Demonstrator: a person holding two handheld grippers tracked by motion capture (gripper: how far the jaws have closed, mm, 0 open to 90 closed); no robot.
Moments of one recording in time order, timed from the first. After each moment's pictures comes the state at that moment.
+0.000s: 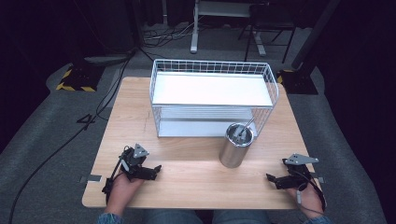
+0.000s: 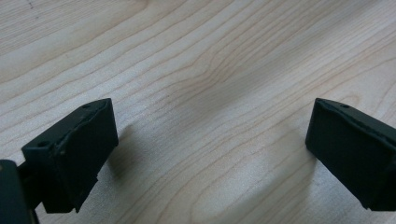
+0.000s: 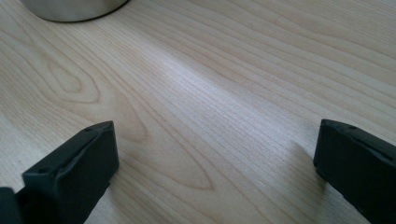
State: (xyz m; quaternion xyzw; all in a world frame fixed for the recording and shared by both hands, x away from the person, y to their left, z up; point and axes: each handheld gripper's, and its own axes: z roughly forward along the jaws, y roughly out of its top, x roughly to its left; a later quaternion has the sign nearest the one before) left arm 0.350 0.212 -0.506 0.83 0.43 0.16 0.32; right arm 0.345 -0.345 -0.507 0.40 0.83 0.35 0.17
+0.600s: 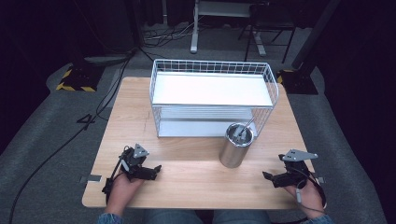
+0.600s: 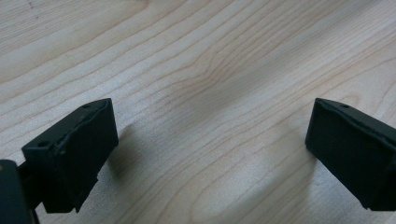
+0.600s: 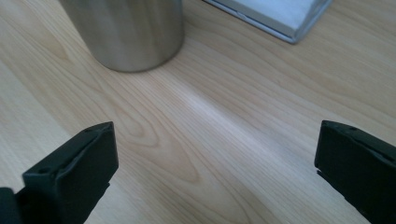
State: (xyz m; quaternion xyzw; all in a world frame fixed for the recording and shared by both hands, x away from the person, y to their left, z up) left arm 0.350 0.213 -0.506 0.83 0.43 0.16 0.32; right arm 0.340 -0.320 -0.468 0.37 0.84 0.36 0.17
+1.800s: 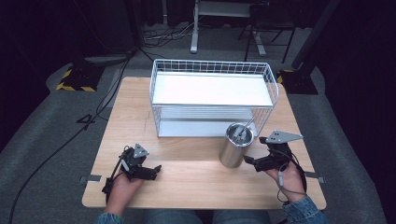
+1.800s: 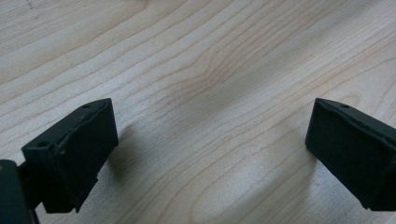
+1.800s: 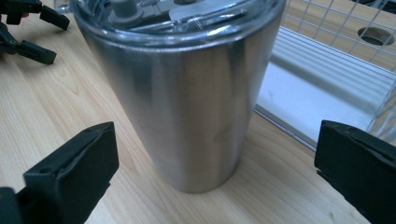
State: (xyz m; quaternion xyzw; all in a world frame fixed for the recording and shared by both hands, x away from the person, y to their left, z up) left arm 0.350 0.212 -0.506 0.83 0.43 0.16 0.32; right arm 0.367 -0.253 -0.413 0.33 0.83 0.42 0.15
